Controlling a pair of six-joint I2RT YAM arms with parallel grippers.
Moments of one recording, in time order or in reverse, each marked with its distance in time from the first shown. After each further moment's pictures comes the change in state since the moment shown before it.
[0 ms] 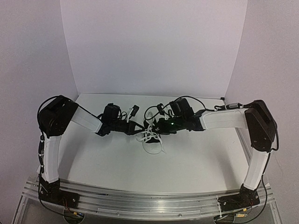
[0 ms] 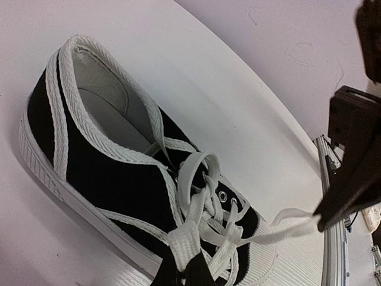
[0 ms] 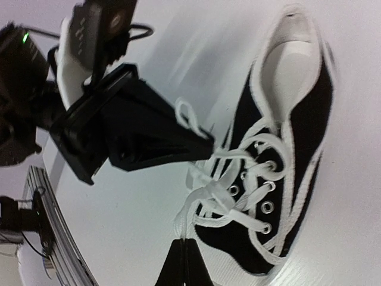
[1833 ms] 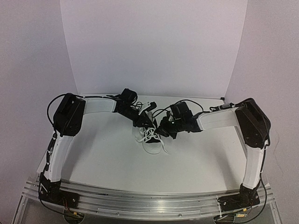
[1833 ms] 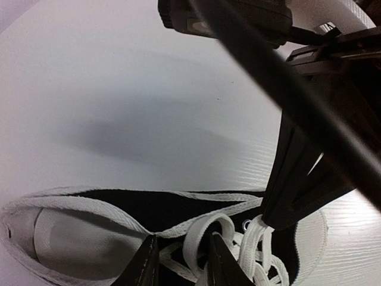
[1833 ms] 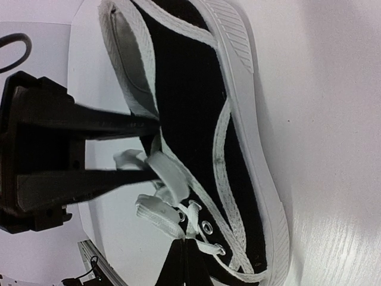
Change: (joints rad) left arm -0.027 0.220 0.709 -0.907 0.044 0.788; right arm -0.048 0.094 0.003 0.057 0.032 0.531
